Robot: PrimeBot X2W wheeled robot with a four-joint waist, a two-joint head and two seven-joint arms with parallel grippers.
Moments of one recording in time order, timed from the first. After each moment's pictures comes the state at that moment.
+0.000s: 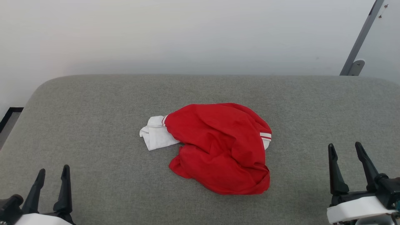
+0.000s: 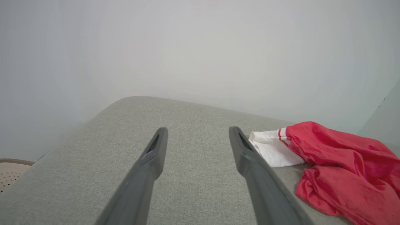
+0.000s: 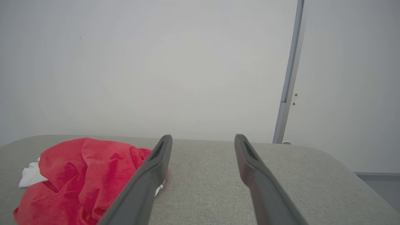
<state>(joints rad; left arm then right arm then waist) 0.07 0.36 0.03 0.21 -0.55 -0.11 -0.26 0.05 -0.11 -0.09 0.07 0.15 0.13 -0.26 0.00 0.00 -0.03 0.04</state>
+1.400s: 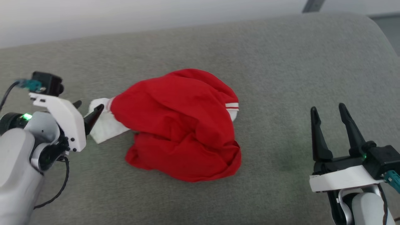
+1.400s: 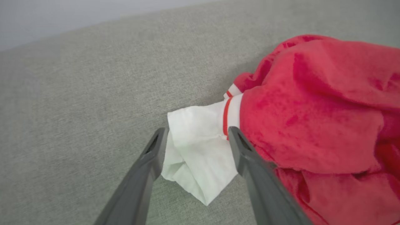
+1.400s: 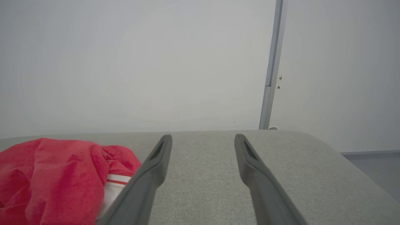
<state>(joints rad) -0.62 0.61 -0.45 0.46 -0.79 -0.13 0.41 -0.12 -0.08 -0.02 0.04 0.16 0.13 -0.26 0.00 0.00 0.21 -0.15</state>
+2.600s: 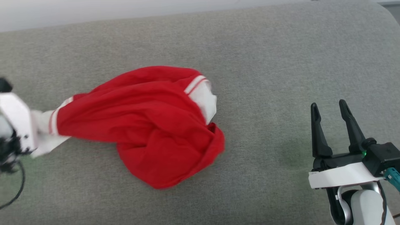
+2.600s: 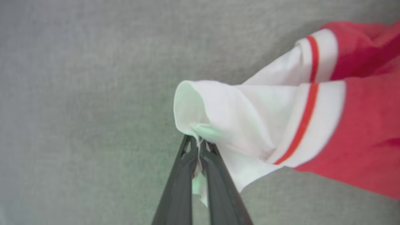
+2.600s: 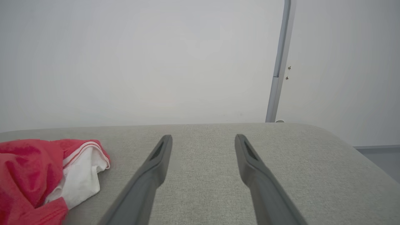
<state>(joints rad) -0.76 0.71 -0.51 0.74 -0.82 0.00 0.70 -0.14 -0.05 -0.03 0.05 0.15 0.13 -0.26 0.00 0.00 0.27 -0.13</state>
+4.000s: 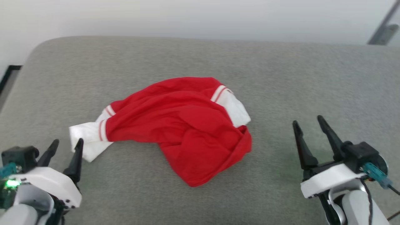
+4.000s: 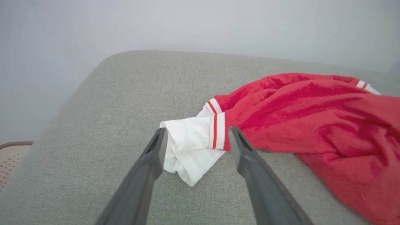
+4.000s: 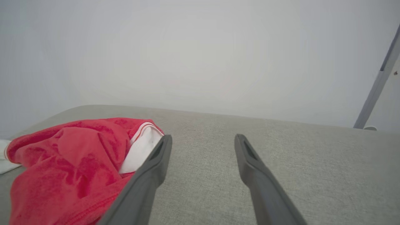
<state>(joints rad) -0.15 0.67 -0.35 0.16 -0.80 0.13 -0.03 -0.17 -0.18 0.12 0.23 0.26 0.13 -0.26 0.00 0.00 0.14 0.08</state>
